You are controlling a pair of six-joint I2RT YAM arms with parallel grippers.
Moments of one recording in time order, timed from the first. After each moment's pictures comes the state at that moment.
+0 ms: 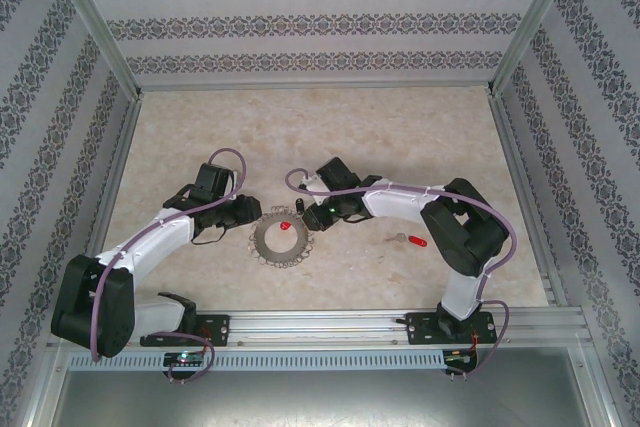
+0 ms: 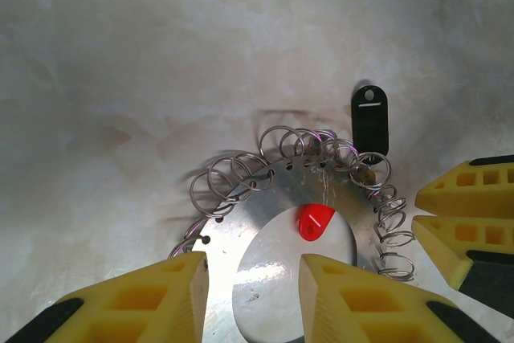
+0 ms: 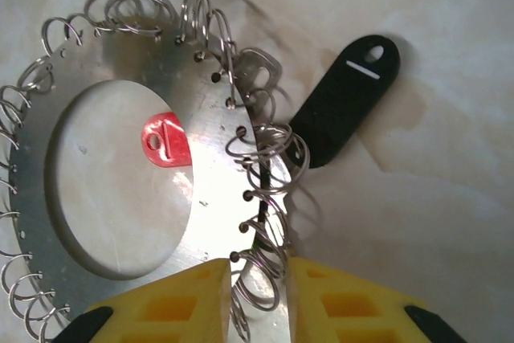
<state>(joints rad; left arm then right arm) -0.27 1.25 0.67 -0.41 0.29 -0.55 0.72 1.81 1.03 -0.27 -0.38 0.13</state>
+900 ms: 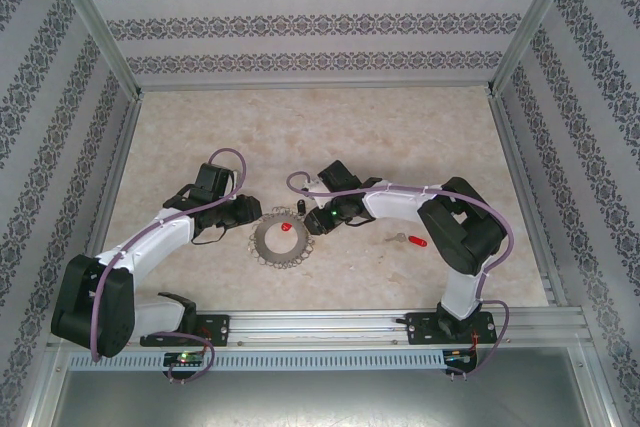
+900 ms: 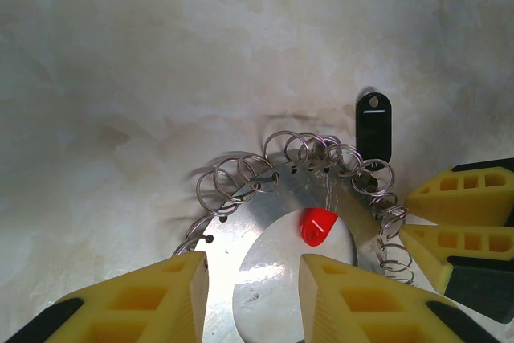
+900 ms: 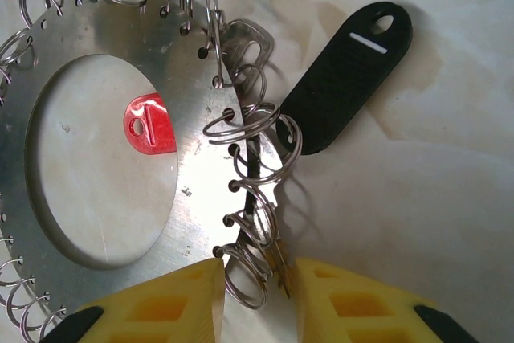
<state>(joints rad) -0.27 1.25 0.67 -0.41 0.29 -0.55 0.71 1.83 1.01 -0.27 -0.40 0.13</state>
